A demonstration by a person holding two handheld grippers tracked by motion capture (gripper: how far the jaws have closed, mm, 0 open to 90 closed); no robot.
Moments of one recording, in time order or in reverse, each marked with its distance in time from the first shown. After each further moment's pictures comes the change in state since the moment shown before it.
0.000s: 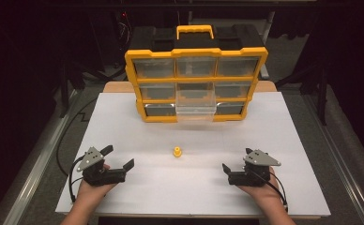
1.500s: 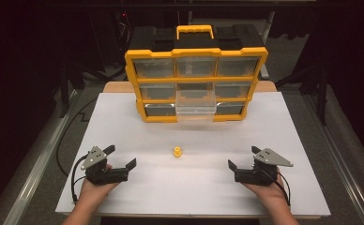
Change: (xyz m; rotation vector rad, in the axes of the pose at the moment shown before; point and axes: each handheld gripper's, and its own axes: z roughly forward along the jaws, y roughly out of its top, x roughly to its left) left arm -0.002 0.000 0.007 0.023 0.009 -0.004; right arm -0.014 0.000 -0.012 -0.076 0.002 0.084
